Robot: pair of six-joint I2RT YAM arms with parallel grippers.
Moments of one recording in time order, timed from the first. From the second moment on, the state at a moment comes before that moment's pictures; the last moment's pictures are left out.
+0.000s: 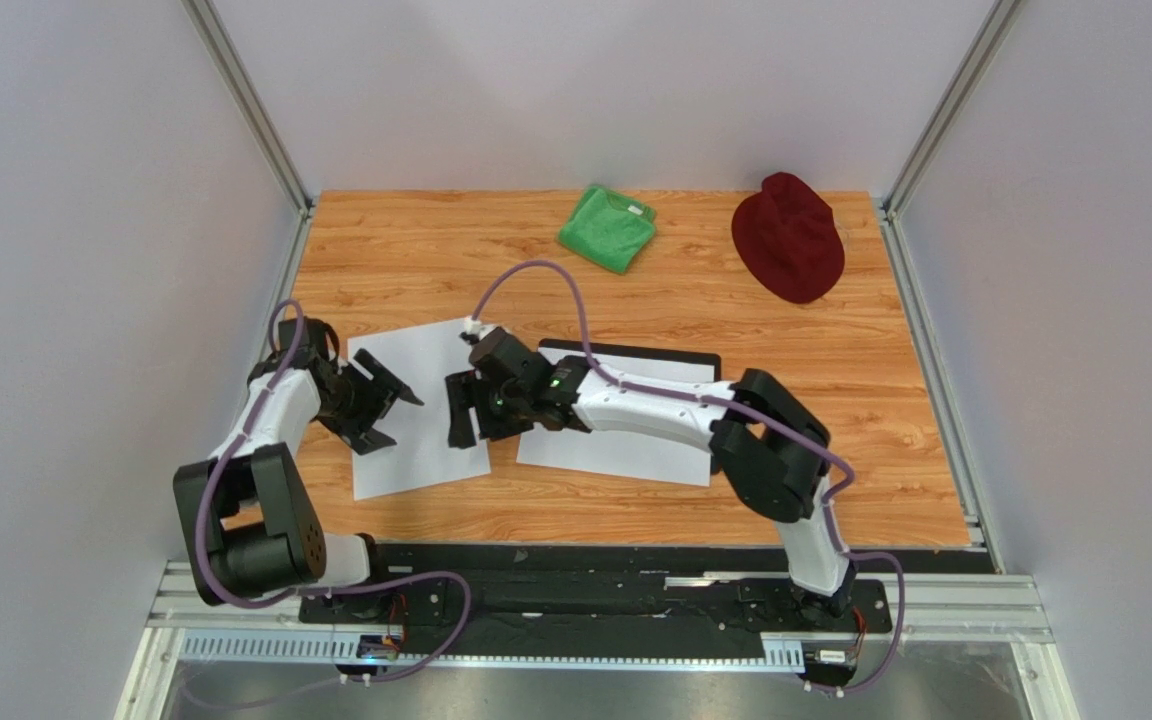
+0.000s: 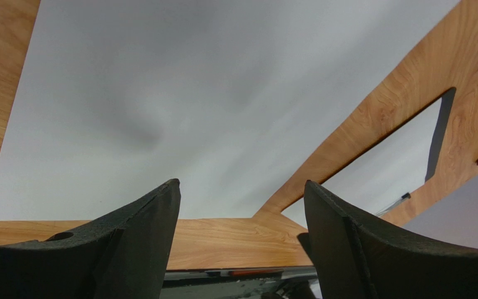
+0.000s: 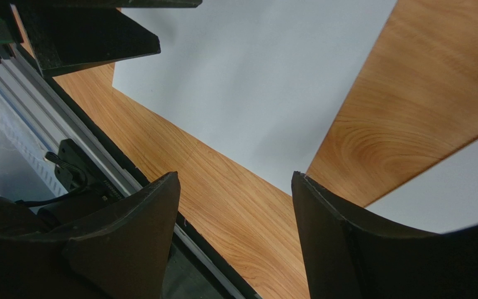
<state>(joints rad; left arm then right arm) 0.27 1.35 0.77 -0.67 0.35 -0.68 1.05 2.02 1.53 -0.29 -0.10 0.69</state>
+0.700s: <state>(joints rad) 0.33 1.38 0.59 -0.53 0.51 -0.84 1.10 2.18 1.61 -0.30 0.00 0.64</state>
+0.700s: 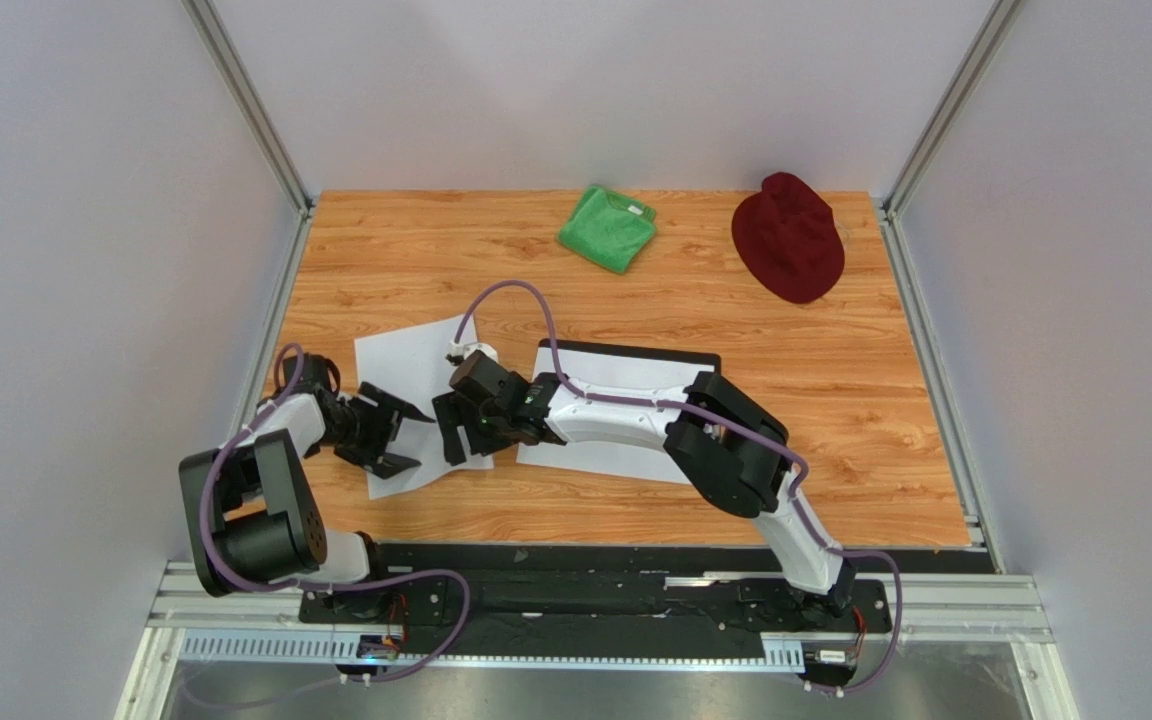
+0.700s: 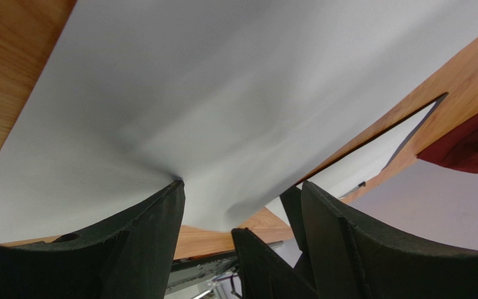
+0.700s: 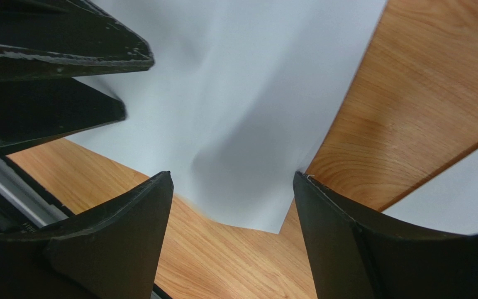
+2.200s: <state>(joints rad) 0.33 1.28 0.51 -0.51 0.62 -0.86 0.91 2.01 1.46 -0.18 -0.23 0.62</state>
